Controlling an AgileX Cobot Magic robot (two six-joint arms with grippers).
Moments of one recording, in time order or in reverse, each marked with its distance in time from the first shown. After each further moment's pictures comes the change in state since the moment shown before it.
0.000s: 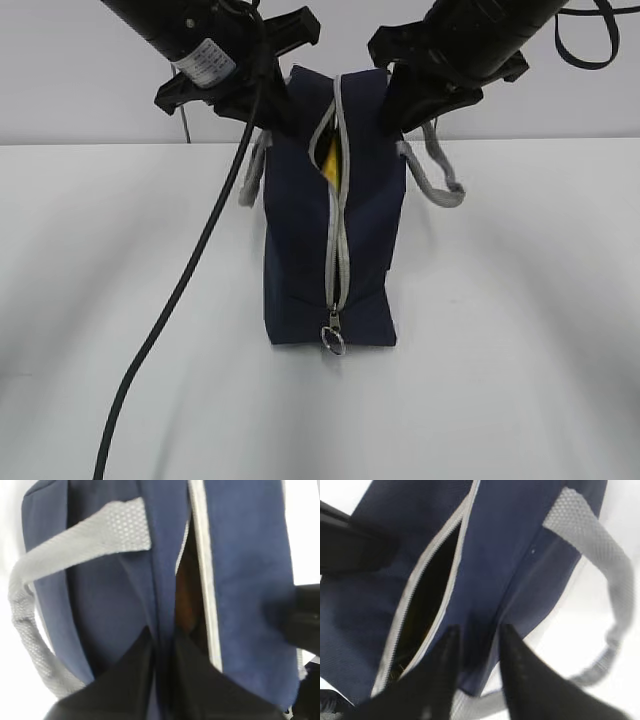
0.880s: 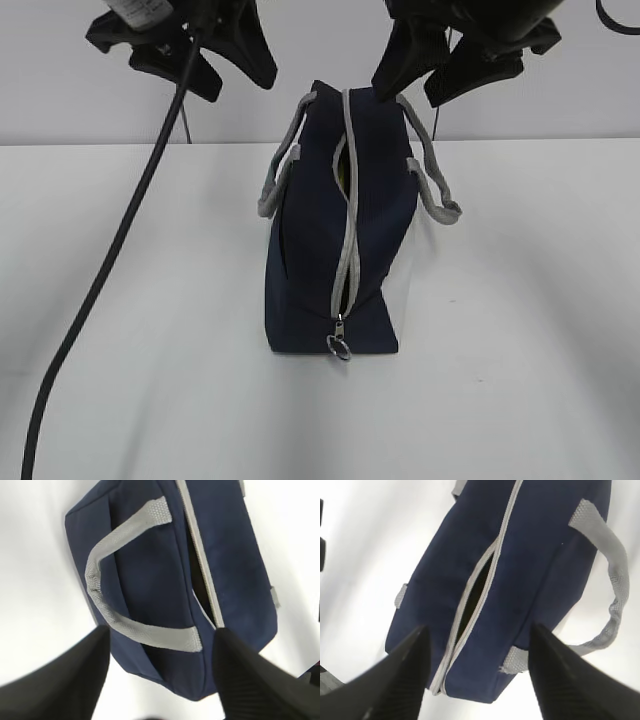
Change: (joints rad) left arm 0.000 -0.146 -0.002 0.153 0.100 0.009; right arm 0.000 -0.096 0.005 0.004 0.047 0.080
